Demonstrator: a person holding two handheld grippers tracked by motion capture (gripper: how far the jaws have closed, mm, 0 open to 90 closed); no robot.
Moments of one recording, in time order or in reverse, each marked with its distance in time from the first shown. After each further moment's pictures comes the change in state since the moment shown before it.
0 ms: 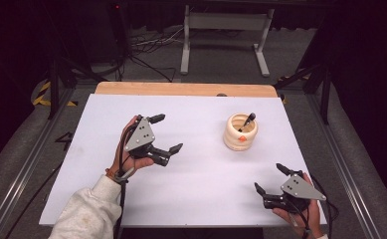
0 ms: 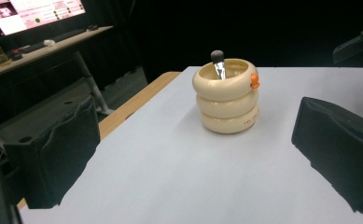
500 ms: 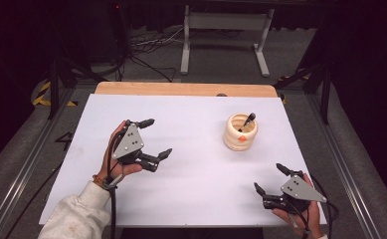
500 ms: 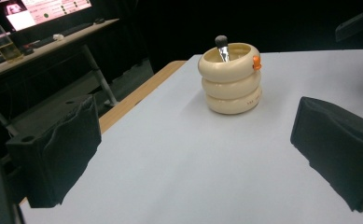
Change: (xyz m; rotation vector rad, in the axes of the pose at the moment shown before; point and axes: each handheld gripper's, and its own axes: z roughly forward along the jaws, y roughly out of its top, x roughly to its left) left arm -0.002 -0.009 -0.028 0.030 0.025 0.028; right arm 0.002 0.002 -0.002 -0.015 -0.008 -0.009
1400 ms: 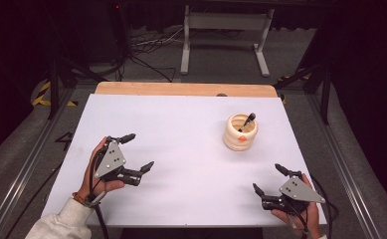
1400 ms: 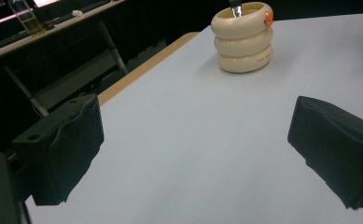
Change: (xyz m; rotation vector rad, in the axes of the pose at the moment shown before) left arm -0.010 -0.043 -0.042 0.068 0.078 -0.022; right arm 0.003 0.001 0.001 -0.002 0.006 -0.011
